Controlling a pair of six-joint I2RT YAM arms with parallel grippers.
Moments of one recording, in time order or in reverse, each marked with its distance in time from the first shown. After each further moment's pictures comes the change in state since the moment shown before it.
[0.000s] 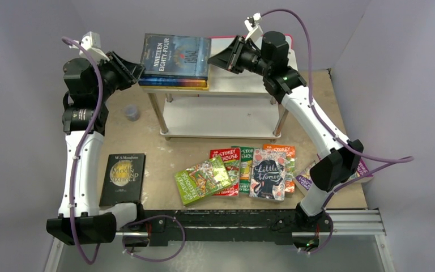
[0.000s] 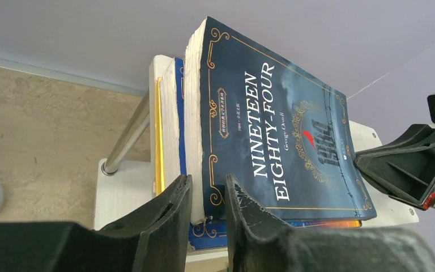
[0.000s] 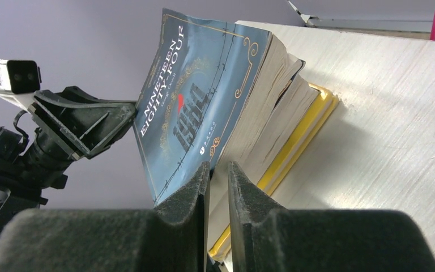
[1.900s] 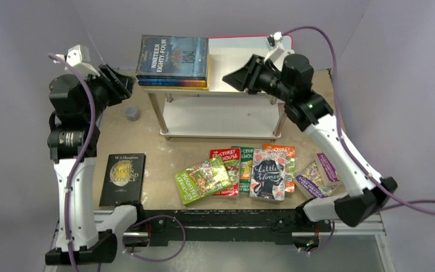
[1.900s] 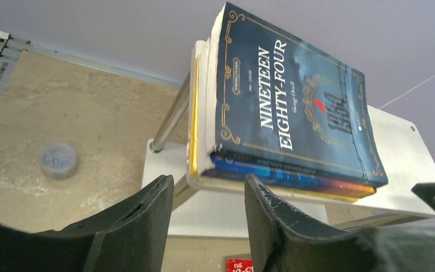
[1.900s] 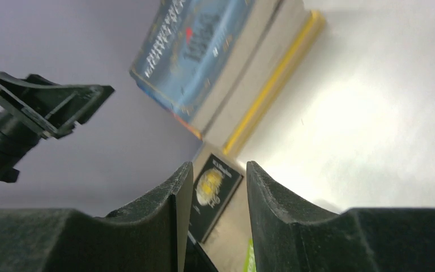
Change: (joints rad) left arm 0.000 -0.131 0.066 -0.241 -0.152 0.117; right arm 0.028 -0.284 -0.216 -0.065 0.119 -0.084
